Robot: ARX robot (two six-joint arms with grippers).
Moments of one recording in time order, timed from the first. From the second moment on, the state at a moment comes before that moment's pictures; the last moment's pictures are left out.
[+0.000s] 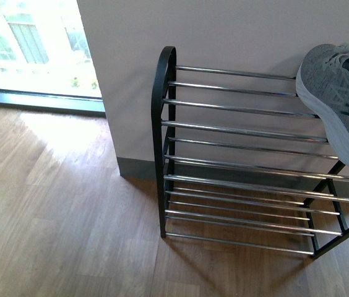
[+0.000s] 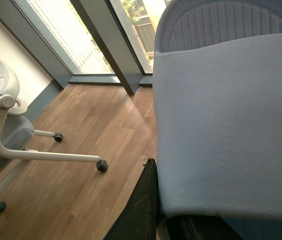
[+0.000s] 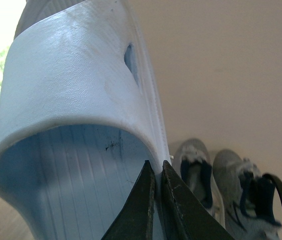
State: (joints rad) left arm -0.10 0.72 0.11 0.35 -0.53 0.25; right arm 0.38 0.43 0.36 0.07 0.38 -0.10
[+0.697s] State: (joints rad) left arm -0.10 0.72 0.11 0.35 -0.53 0.25; right arm 0.30 1.33 0.88 -0.05 0.39 0.25
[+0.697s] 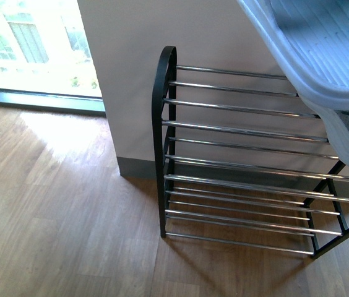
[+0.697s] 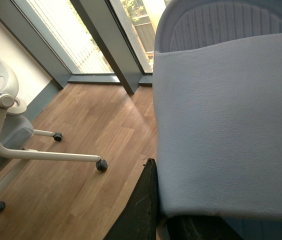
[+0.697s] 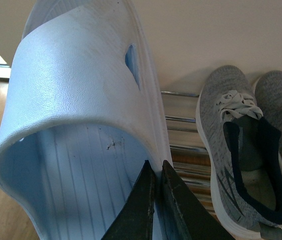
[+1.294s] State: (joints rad) left arm -0.10 0.72 0.11 0.35 -0.53 0.25; right arm 0.26 1.81 1.20 -0.21 0.50 0.49
